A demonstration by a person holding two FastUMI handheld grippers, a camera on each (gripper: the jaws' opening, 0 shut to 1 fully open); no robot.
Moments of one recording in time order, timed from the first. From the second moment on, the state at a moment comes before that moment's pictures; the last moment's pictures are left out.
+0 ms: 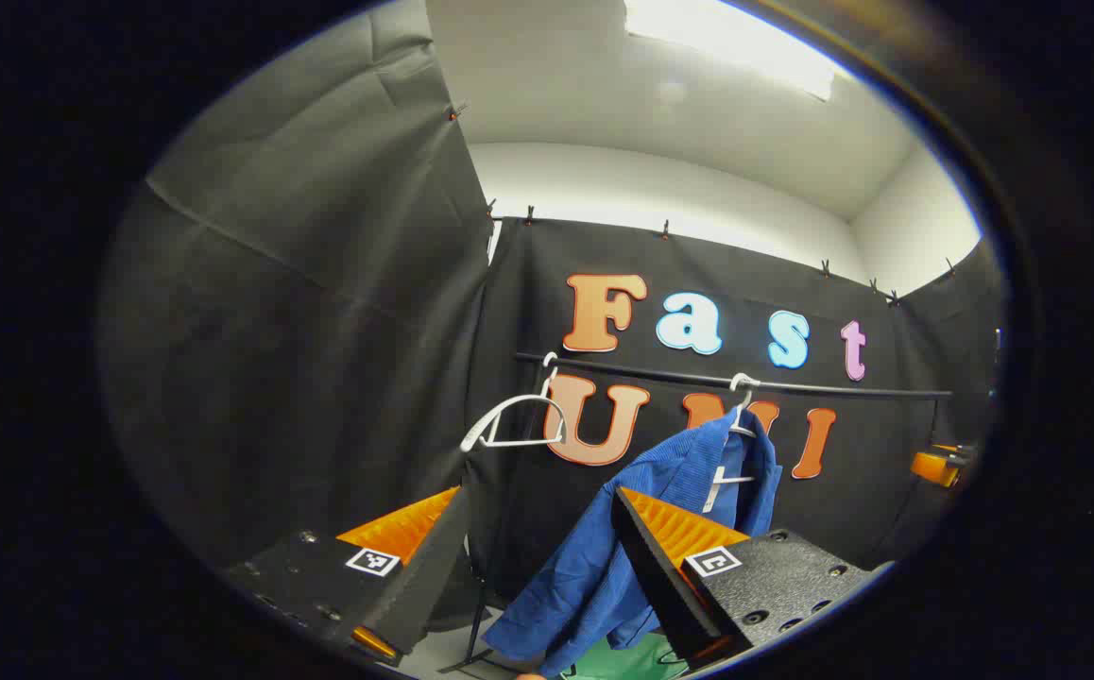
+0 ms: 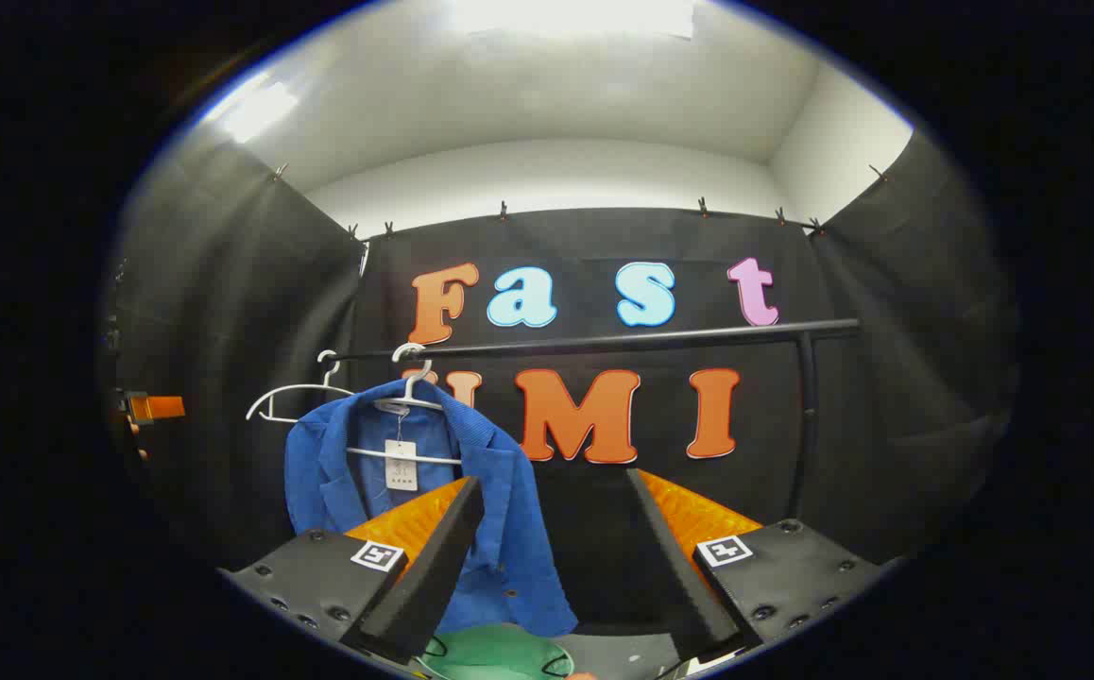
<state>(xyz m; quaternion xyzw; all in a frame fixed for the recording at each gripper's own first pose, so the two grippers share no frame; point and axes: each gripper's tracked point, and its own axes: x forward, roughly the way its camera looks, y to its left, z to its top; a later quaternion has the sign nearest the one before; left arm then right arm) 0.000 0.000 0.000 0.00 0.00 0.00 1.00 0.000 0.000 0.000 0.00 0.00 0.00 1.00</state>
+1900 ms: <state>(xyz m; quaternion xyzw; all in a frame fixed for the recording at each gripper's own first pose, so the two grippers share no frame) 0.070 -0.160 -0.163 0.04 0.11 0.05 0.99 0.106 0.020 -0.136 0.08 0.06 0.04 0.99</state>
